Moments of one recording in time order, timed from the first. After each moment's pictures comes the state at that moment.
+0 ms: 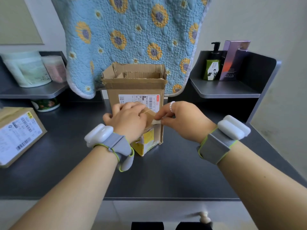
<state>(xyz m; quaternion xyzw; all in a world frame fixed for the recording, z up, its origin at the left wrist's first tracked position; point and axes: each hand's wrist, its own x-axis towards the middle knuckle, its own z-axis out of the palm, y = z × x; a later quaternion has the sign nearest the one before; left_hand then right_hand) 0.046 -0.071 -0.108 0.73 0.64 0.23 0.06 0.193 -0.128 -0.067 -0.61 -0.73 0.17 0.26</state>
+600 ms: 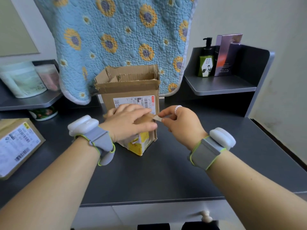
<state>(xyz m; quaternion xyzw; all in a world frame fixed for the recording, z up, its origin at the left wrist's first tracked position) 0.033 -0.065 -0.084 0.86 0.50 0.05 0.11 0.199 -0.115 -0.106 -0.63 -0.57 0.27 0.45</state>
